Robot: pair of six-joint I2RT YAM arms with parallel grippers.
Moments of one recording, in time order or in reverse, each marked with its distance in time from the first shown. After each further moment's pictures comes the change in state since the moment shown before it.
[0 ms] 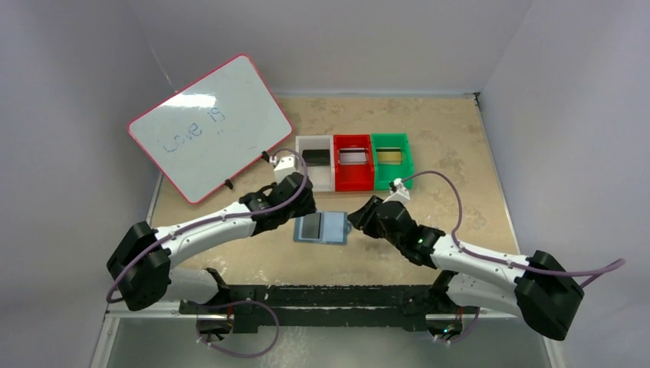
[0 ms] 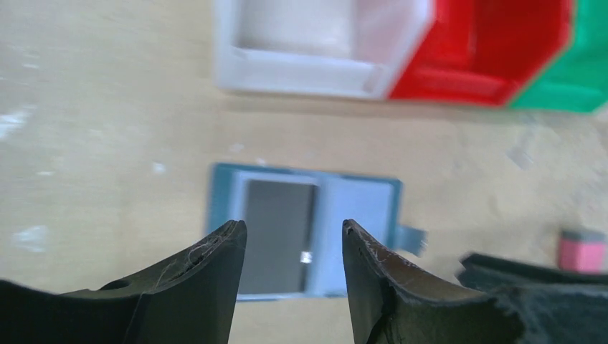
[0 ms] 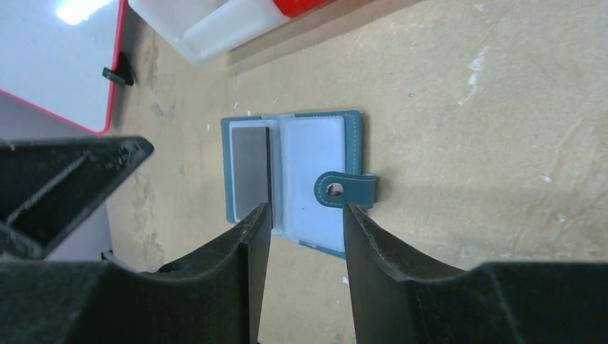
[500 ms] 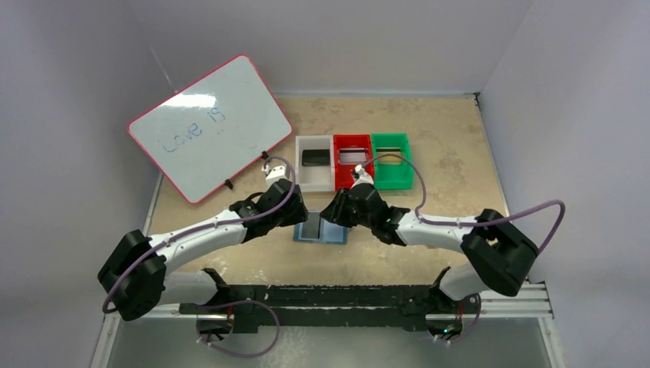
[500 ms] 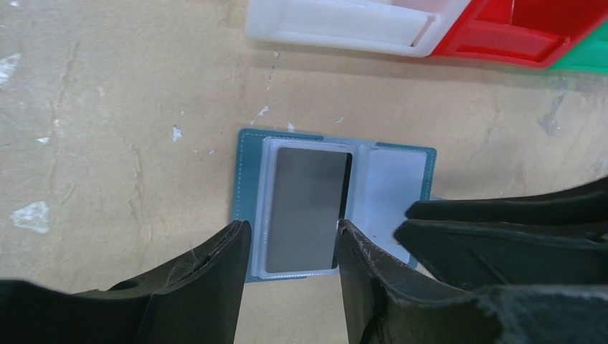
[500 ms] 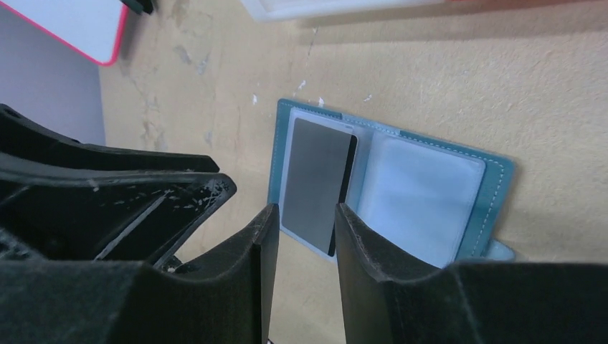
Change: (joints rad) left arm 0.100 -0.086 -0.140 0.006 0.102 0.016; right arm 0.000 0.399 0.232 0.169 -0.225 -0.133
